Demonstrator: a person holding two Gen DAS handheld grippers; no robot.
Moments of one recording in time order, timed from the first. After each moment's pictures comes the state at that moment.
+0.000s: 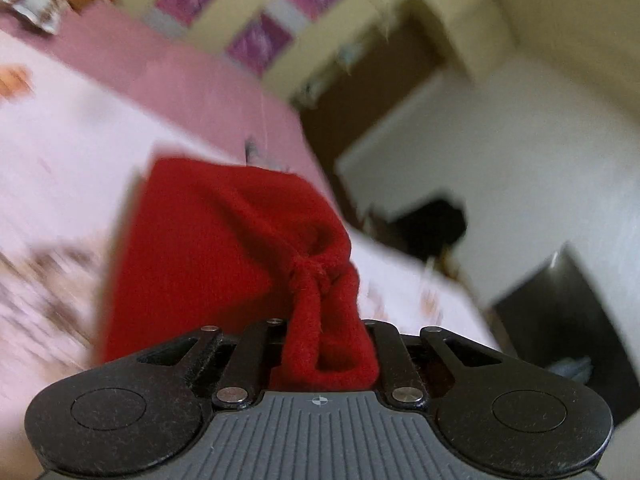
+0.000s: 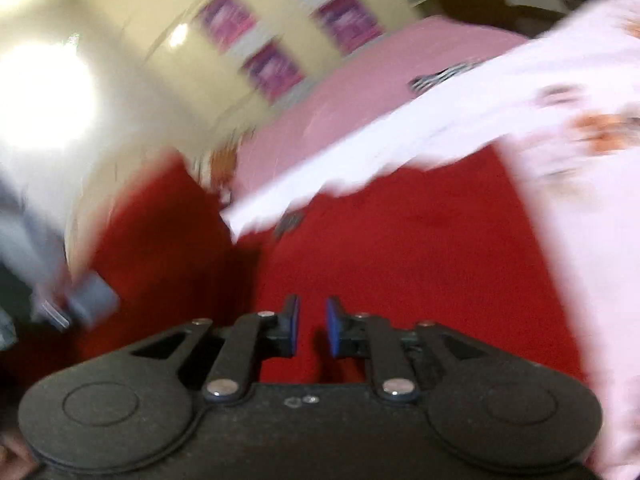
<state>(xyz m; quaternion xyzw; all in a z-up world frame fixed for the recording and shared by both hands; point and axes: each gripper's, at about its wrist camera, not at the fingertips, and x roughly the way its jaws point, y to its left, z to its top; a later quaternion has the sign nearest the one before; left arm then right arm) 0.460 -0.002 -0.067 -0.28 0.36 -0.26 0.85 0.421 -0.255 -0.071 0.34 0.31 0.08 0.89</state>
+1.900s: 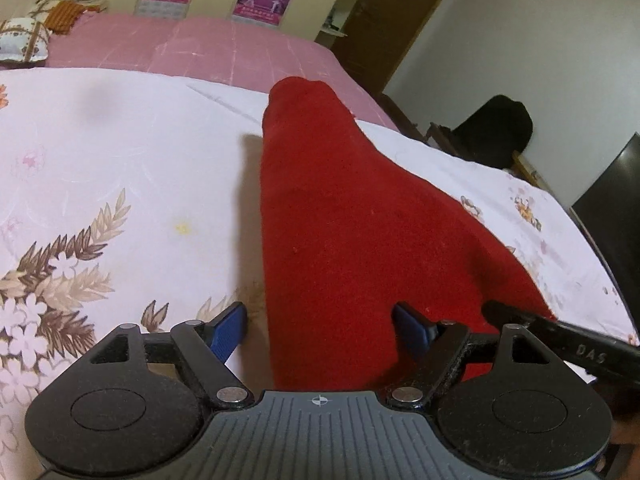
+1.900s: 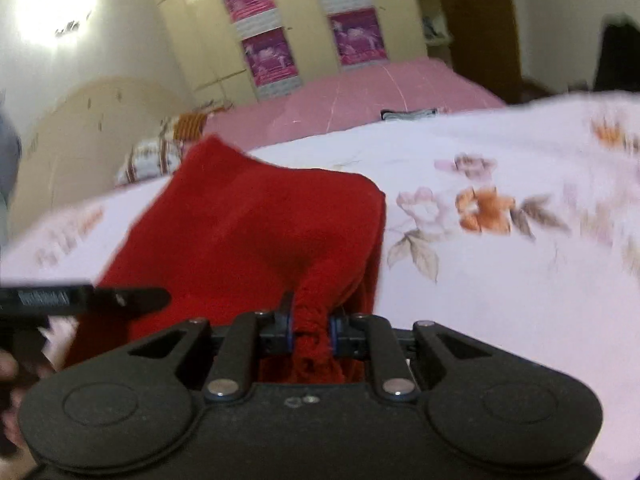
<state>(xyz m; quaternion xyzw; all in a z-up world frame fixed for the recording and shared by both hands) 0.500 -0.032 -0.099 -0.13 0.42 -0.21 0.87 0.420 -0.270 -0.070 0.13 0.35 0.07 0.93</state>
